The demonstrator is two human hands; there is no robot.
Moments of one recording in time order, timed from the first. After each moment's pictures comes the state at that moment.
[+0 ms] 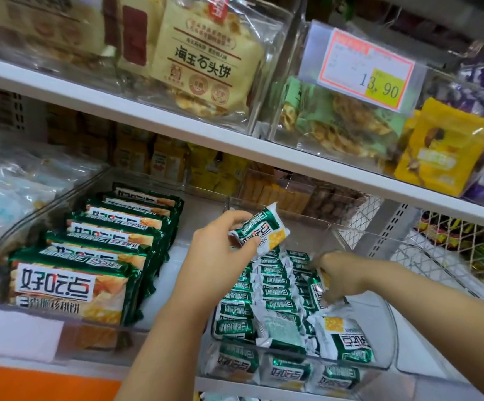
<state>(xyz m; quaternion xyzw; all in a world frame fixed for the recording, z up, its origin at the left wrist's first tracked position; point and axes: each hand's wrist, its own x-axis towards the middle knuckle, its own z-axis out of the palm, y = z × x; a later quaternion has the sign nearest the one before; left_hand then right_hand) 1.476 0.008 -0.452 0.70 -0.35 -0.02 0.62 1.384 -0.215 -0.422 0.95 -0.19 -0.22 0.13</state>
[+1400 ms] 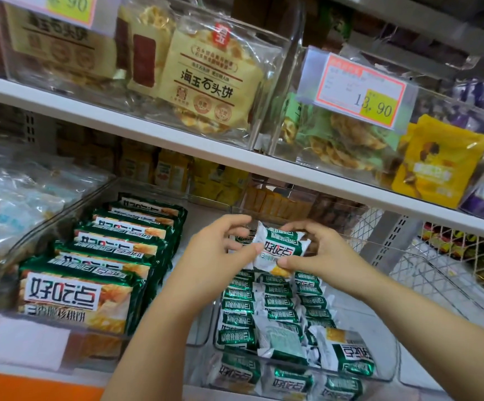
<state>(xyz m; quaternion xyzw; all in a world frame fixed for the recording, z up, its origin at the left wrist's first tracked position) 1.484 0.021 -0.439 0.68 -0.35 -0.10 0.64 1.384 -0.157 -0.402 0.90 -0.12 0.15 -0.40</state>
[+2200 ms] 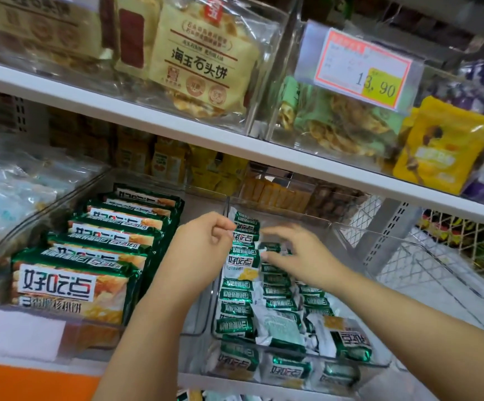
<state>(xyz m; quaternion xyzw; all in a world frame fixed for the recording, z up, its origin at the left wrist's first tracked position) 1.497 0.019 -0.451 0.76 -0.31 -0.03 0.56 1.411 -0.163 -0.434 0.98 -0.12 0.10 -0.14</state>
